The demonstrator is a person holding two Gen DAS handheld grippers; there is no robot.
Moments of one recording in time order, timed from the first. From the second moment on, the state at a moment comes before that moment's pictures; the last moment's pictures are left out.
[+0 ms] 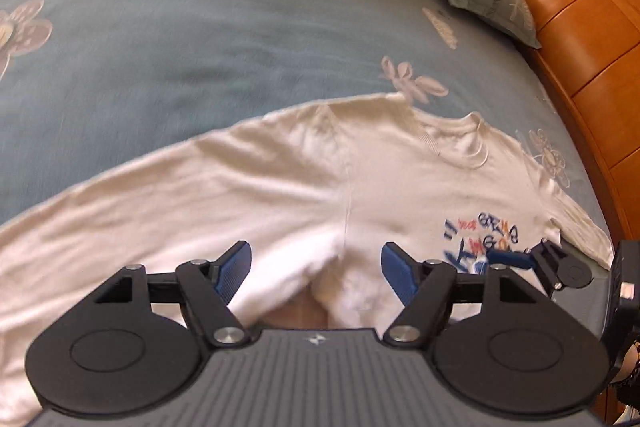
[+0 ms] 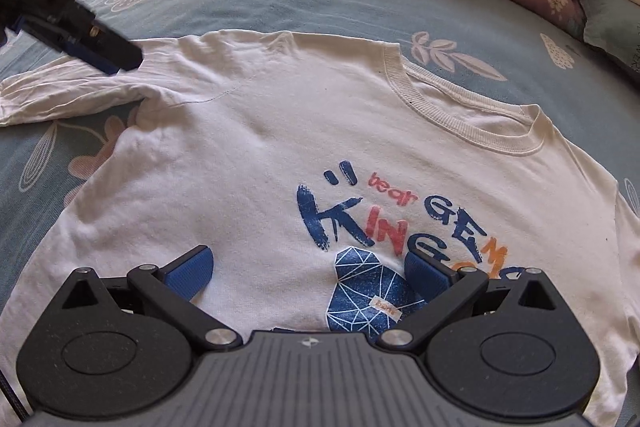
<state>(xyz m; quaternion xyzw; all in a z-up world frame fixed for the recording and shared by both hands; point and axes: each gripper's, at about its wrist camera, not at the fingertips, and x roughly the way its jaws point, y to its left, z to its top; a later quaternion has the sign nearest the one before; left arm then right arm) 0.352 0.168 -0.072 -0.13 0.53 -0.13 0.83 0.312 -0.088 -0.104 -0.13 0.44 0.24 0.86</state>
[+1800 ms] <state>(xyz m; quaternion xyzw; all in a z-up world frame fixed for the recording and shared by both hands) 0.346 0.144 -0.091 -0.14 0.51 -0.21 0.82 0.313 -0.057 -0.101 -0.15 0.44 0.25 0.85</state>
